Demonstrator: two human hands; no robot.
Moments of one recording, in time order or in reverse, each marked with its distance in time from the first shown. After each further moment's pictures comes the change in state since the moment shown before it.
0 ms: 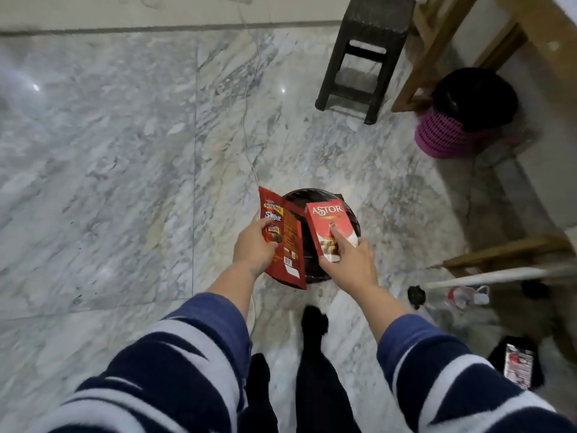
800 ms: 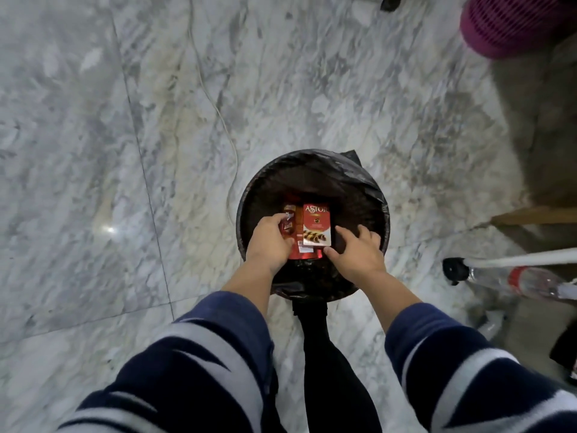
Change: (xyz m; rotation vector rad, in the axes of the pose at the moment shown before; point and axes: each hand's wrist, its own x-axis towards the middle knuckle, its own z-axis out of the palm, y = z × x) left_hand 0.214 -0.076 0.155 0.290 -0.281 -0.115; right_hand 0.220 0.083 0.126 -0.164 -0.294 0.211
